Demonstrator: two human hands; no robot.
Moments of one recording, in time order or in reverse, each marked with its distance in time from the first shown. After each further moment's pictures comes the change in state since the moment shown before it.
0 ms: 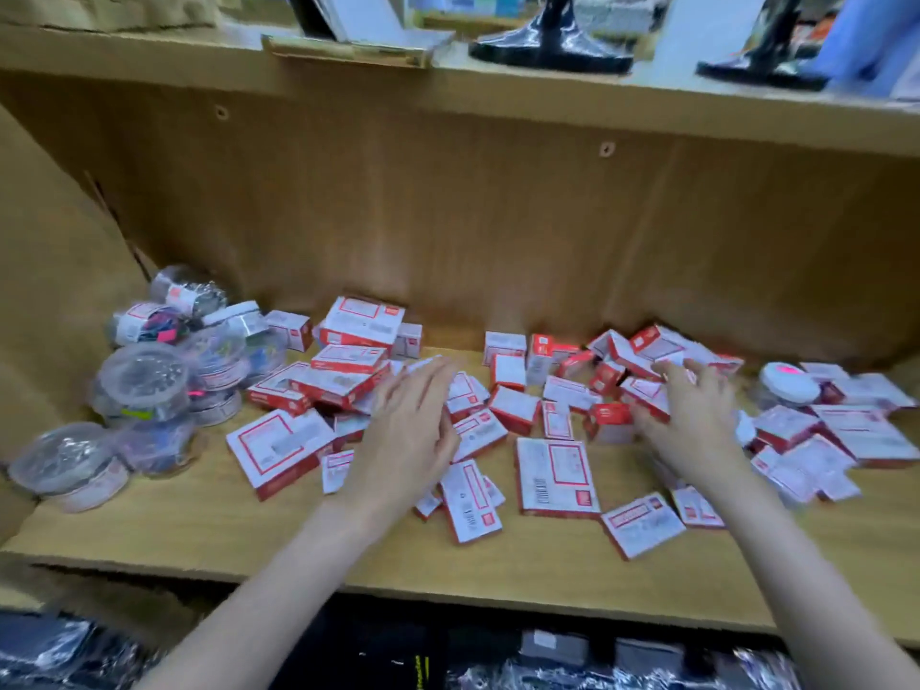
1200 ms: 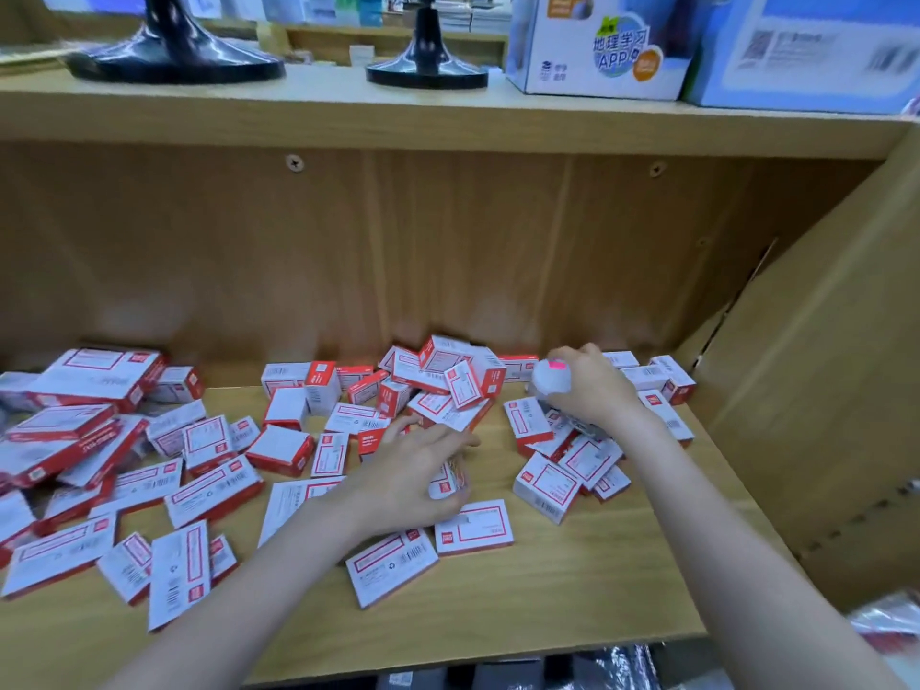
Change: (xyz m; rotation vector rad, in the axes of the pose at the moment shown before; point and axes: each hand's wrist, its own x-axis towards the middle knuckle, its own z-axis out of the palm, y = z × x) left_hand 0.082 0.154 0.129 -0.088 -0.603 0.216; right_hand 0.091 0.152 -0.041 0.027 -0.270 0.004
